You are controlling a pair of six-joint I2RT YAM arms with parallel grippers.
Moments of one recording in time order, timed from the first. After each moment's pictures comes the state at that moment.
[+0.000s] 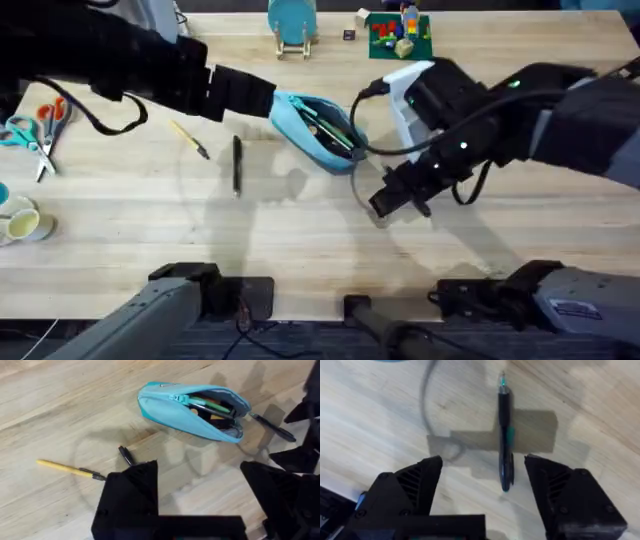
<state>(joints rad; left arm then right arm) 0.02 1.15 1.29 -1.21 0.40 0.30 0.55 1.41 0.88 -0.94 -0.12 0.04</state>
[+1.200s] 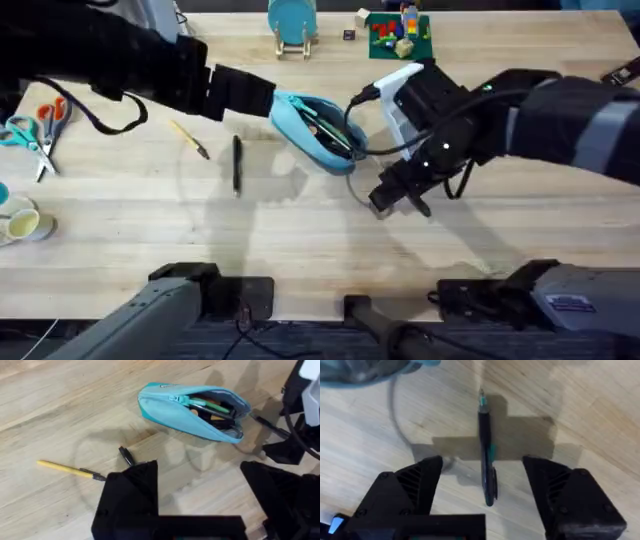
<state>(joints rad) 0.02 1.15 1.29 -1.20 0.40 0.30 0.55 1.50 0.87 -0.86 -0.02 0.02</state>
